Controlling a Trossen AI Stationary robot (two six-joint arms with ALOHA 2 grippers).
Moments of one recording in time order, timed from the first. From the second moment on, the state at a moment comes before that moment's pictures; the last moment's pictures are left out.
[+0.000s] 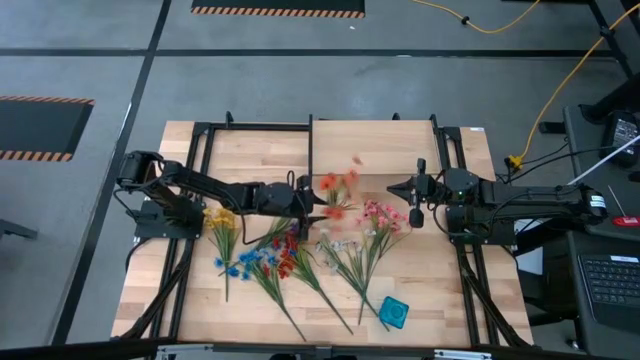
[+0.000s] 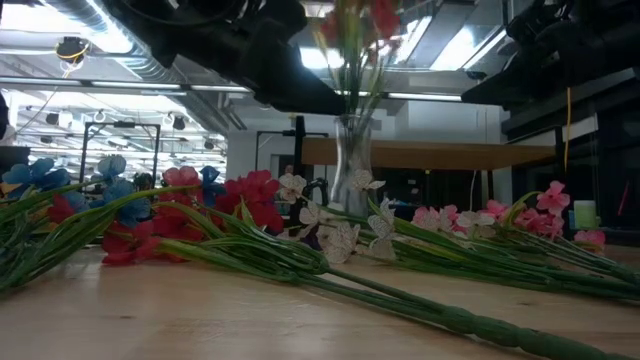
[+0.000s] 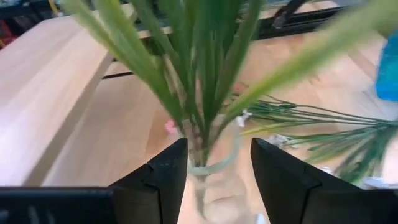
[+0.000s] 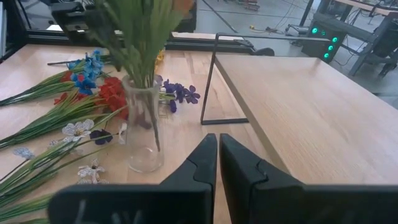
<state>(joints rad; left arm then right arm) -0.04 1.56 0.79 0.39 -0.14 0.11 -0.11 0.58 0.31 0.01 0.10 -0.09</state>
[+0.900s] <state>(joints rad) -0.06 1.29 0.79 0.04 -0.14 0.12 -0.11 0.58 0.31 0.00 0.10 -0.09</state>
